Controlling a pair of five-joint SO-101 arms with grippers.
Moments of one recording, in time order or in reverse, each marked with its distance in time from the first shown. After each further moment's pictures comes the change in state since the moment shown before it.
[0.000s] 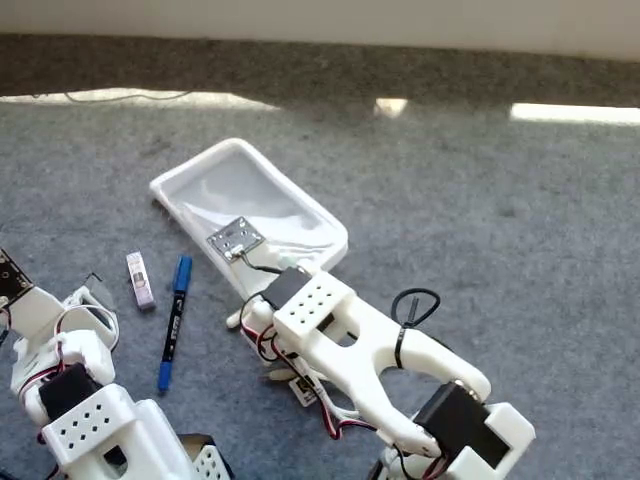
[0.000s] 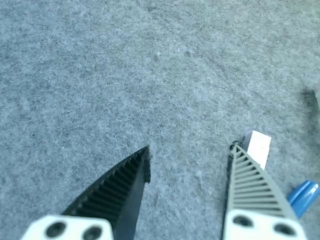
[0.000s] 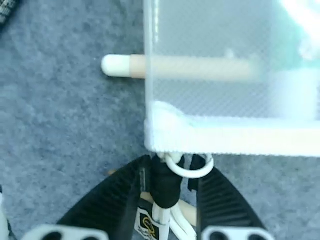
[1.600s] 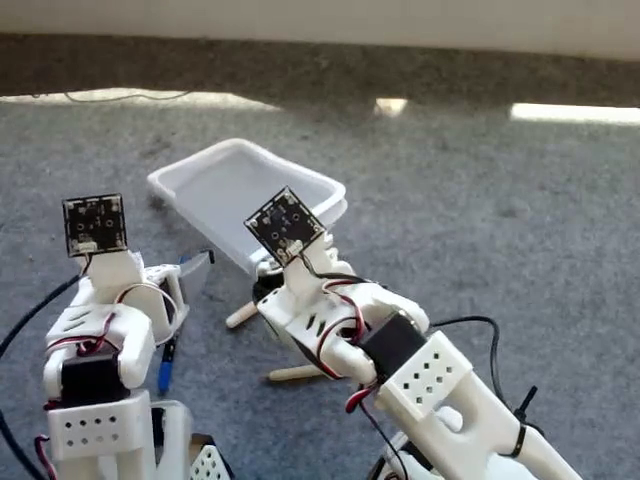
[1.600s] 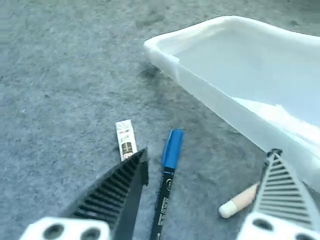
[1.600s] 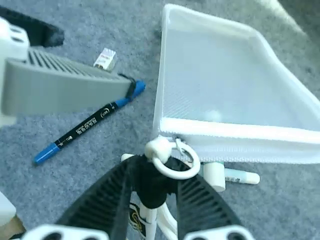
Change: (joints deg) left arm 30.3 0.1 -18.6 18.8 -6.5; right arm 4.9 -42.8 13.5 -11.4 9.9
